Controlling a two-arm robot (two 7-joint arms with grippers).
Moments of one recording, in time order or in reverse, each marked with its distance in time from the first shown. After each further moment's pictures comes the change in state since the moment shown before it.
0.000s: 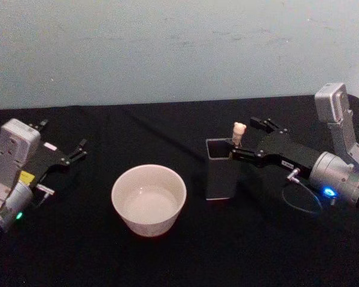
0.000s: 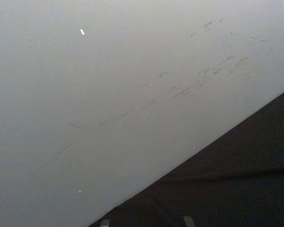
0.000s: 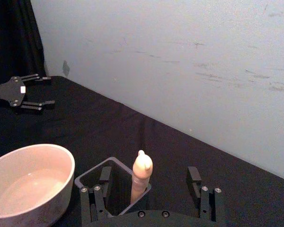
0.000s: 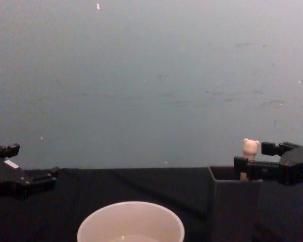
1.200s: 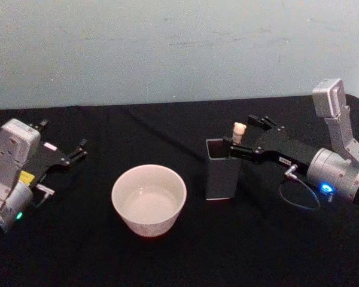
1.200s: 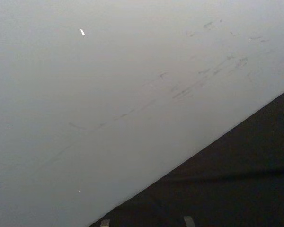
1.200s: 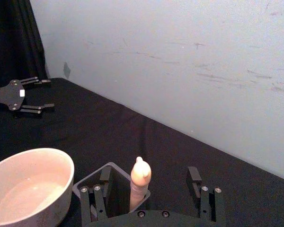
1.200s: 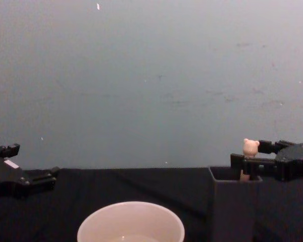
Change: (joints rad) left arm 0.000 0.000 0.000 0.000 0.000 0.000 0.000; right arm 0.024 -0.011 -0.006 0.021 0.010 0.014 0.009
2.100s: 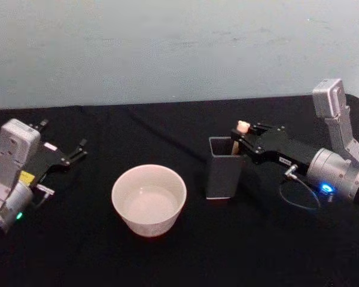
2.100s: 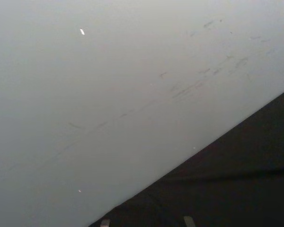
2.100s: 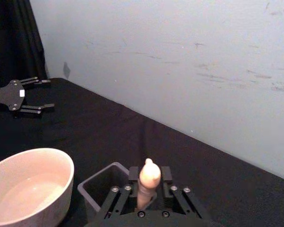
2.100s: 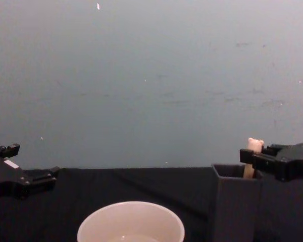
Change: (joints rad) left arm 0.000 0.000 0.000 0.000 0.000 0.000 0.000; right arm -0.001 0.000 0.000 -0.001 0.000 -0.001 -0.001
